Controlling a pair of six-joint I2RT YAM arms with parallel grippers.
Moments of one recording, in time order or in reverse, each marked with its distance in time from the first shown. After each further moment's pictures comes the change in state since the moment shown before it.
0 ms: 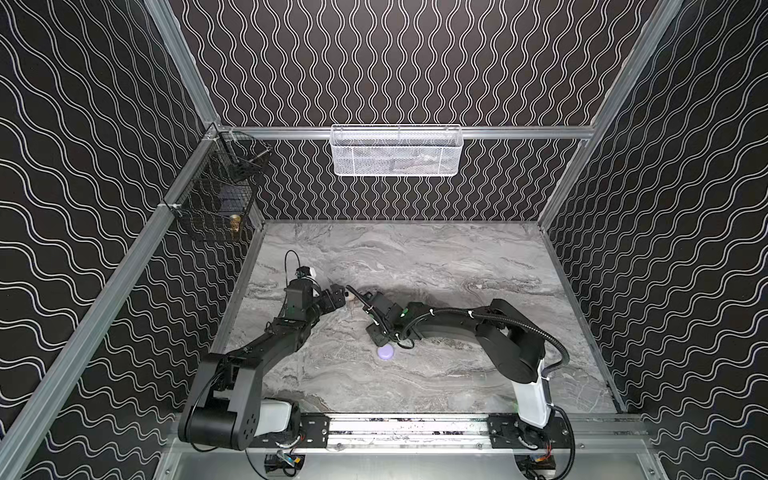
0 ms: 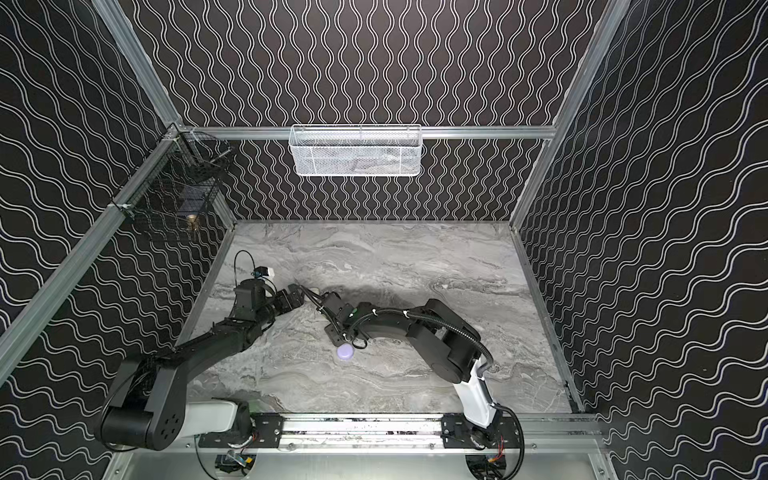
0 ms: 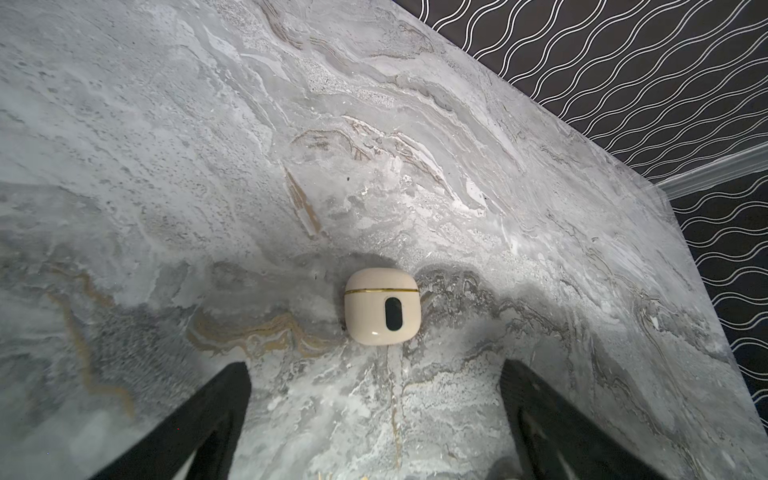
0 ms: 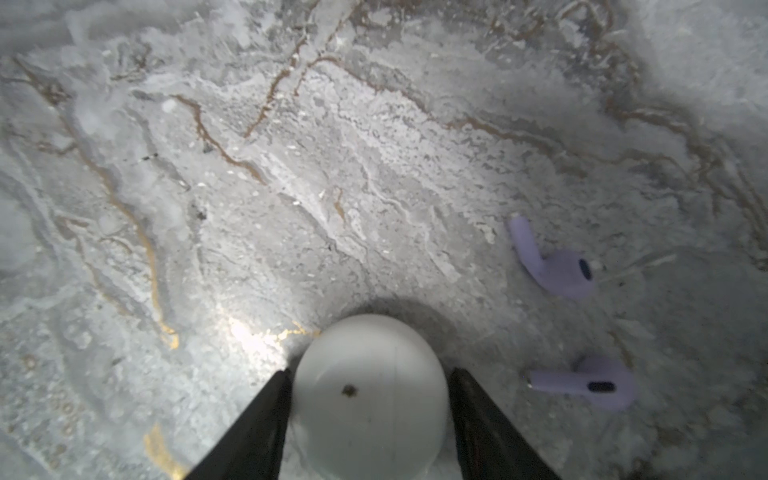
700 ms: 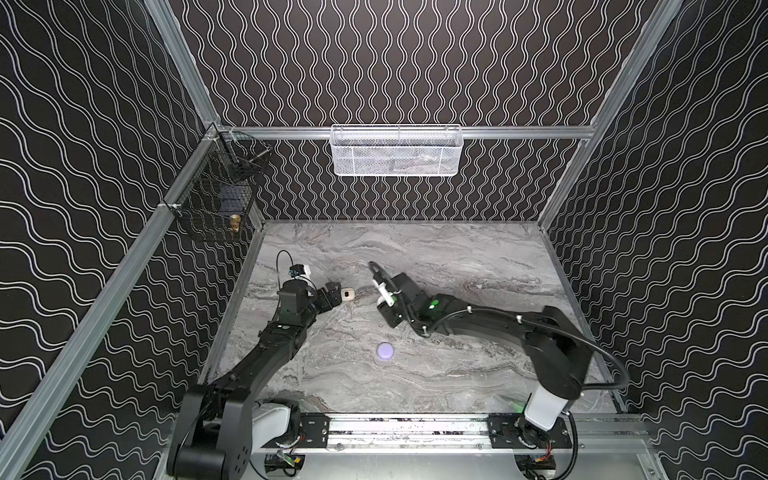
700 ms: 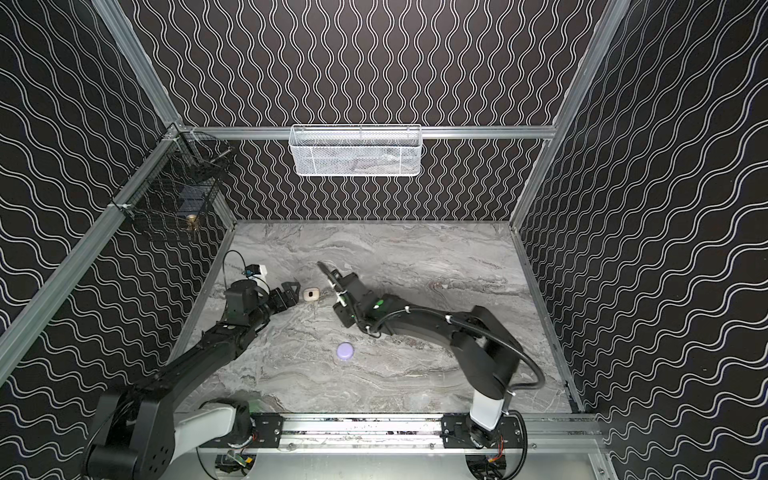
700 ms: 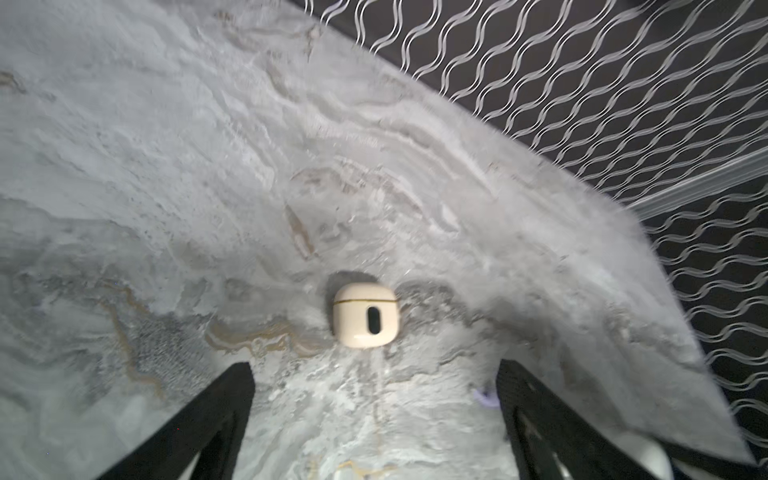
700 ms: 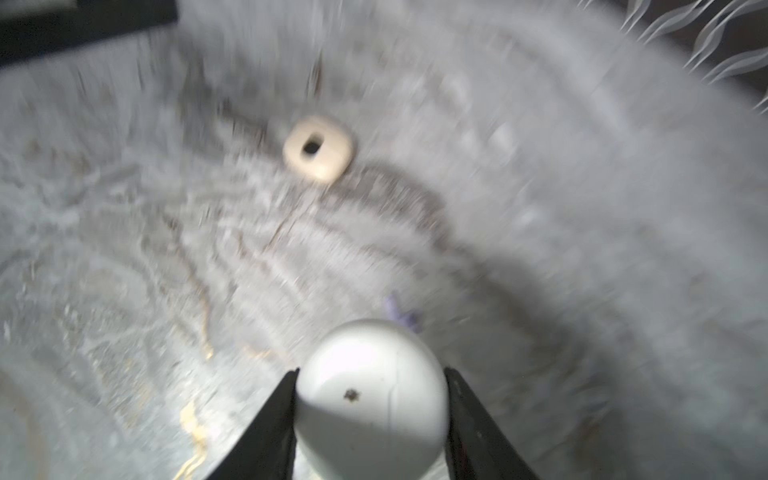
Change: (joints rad) left arm 0.000 -0.186 -0.002 -0.073 -0.017 -0.005; right arm -0.110 -0.308 -0.179 0.233 0.021 -0.214
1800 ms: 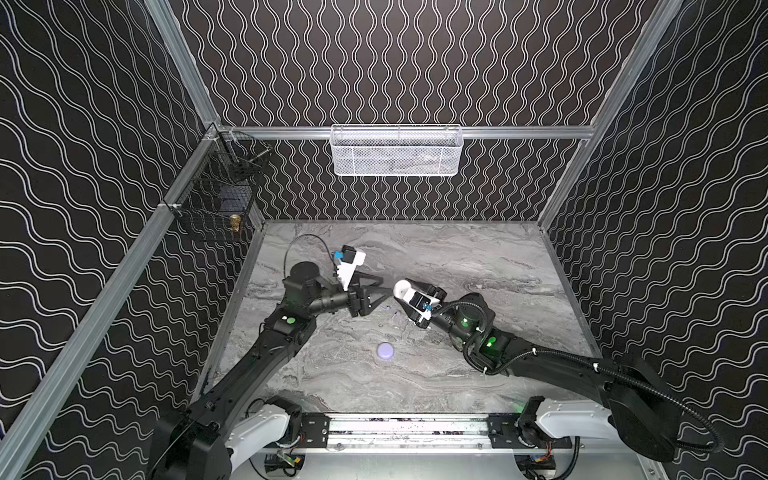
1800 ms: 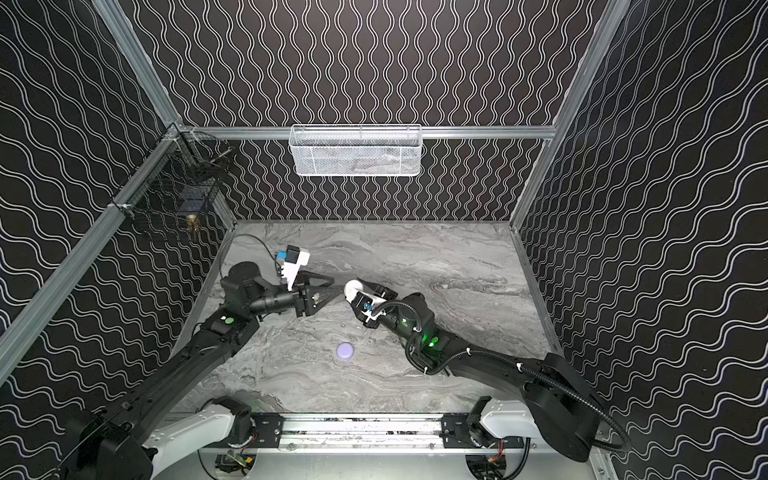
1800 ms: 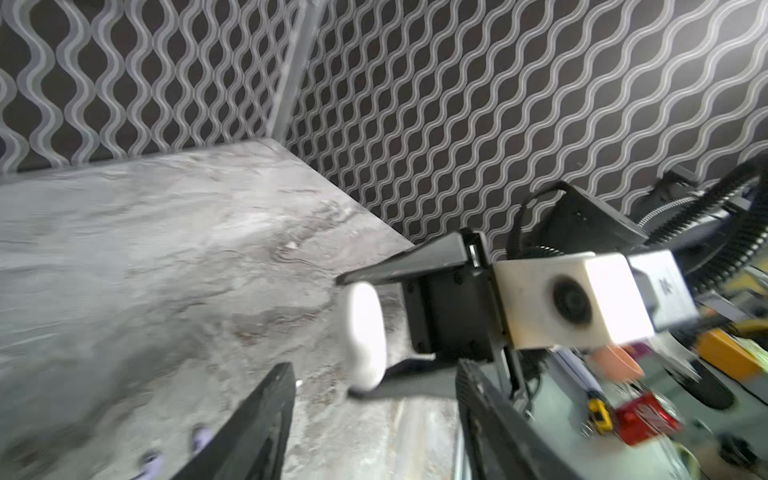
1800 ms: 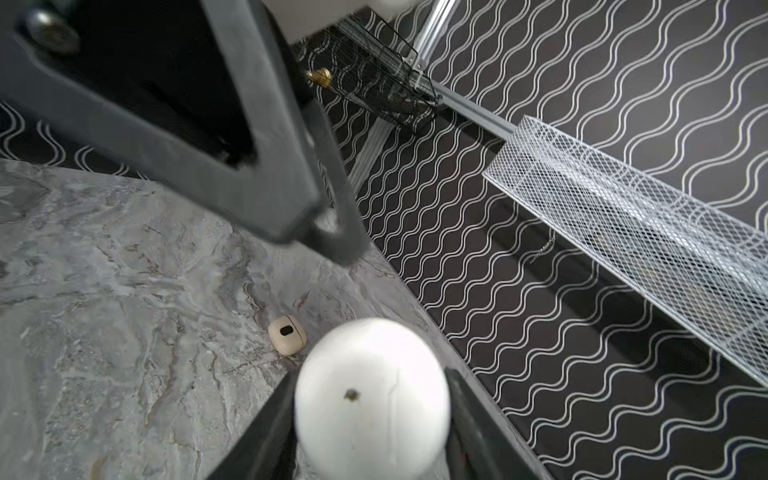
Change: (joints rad) left arm -0.270 -0.082 0.250 -0.013 0.700 0.185; right arm -0.010 -0.472 -0.534 0.778 -0.192 -0.576
